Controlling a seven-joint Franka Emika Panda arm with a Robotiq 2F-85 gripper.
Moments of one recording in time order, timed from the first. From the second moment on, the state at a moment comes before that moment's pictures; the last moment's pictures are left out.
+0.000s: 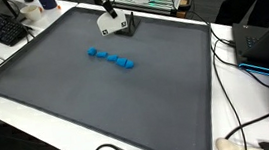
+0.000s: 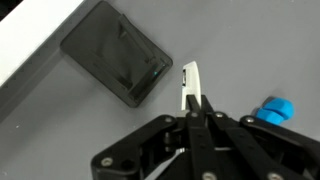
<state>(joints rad) -0.04 0.10 -0.03 -2.25 0.38 2.08 0.50</state>
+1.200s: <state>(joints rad) -0.05 -0.02 -0.04 -2.51 0.54 2.28 0.64</state>
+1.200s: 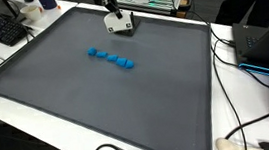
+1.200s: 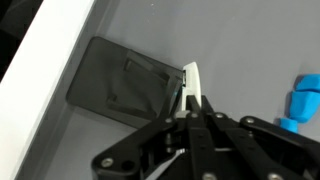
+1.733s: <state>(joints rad) -0.04 -0.08 -0.04 -2.59 0.55 2.33 0.73</state>
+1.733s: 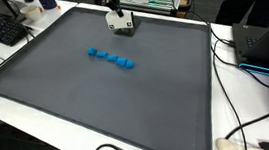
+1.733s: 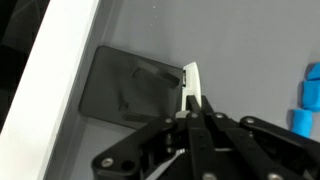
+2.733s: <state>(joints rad) -0.03 -0.07 -0.02 -2.63 0.62 2.41 0.79</state>
